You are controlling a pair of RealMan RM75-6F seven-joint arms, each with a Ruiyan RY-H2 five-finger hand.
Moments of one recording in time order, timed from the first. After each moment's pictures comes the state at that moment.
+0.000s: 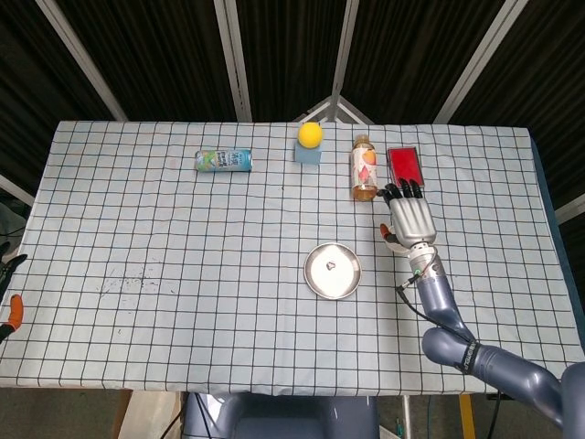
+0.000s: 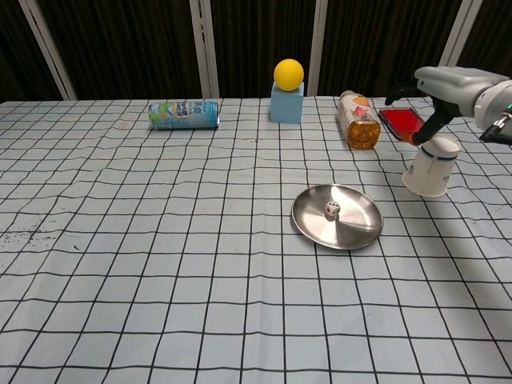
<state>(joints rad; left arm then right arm) -0.06 -1.04 -0.05 -1.61 1.51 1.54 0.07 0.73 -1.56 0.36 -1.26 -0.93 0.92 -0.42</state>
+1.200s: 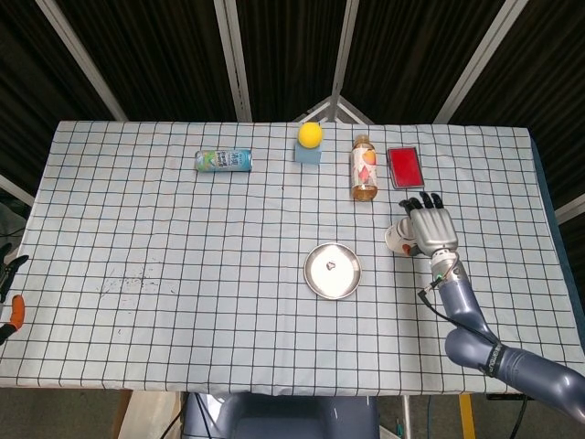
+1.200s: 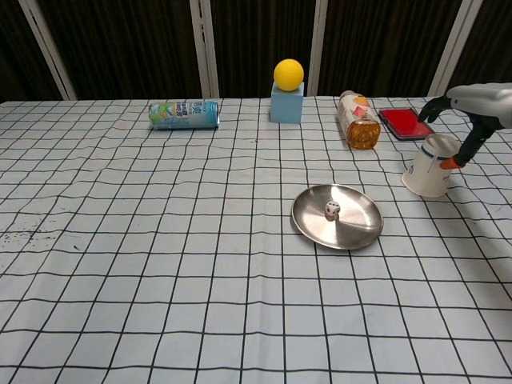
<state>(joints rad) -0.06 -1.05 -0.05 -1.62 1.48 1.52 0.12 0.73 -1.43 0.27 -1.33 -0.79 0.87 -0.49</state>
